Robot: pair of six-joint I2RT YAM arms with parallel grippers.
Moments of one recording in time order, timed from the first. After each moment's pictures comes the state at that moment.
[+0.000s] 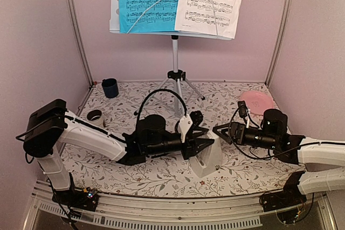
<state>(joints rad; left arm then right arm) -1.17 1.79 0.91 0.80 0.10 -0.01 0.72 1.01 0.38 0.35 -0.29 0.76</state>
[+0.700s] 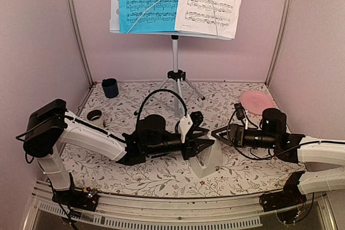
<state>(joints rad) -1.18 1.79 0.91 0.80 0.11 -0.01 0.72 1.01 0.40 0.30 -0.42 0.78</state>
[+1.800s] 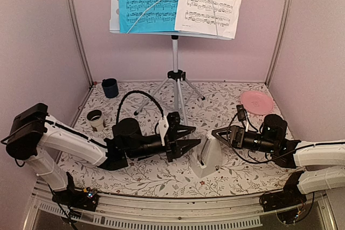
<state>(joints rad) -1.18 1.63 0.70 1.00 0.13 0.05 0.72 1.08 0.30 0.55 -0.37 0.83</state>
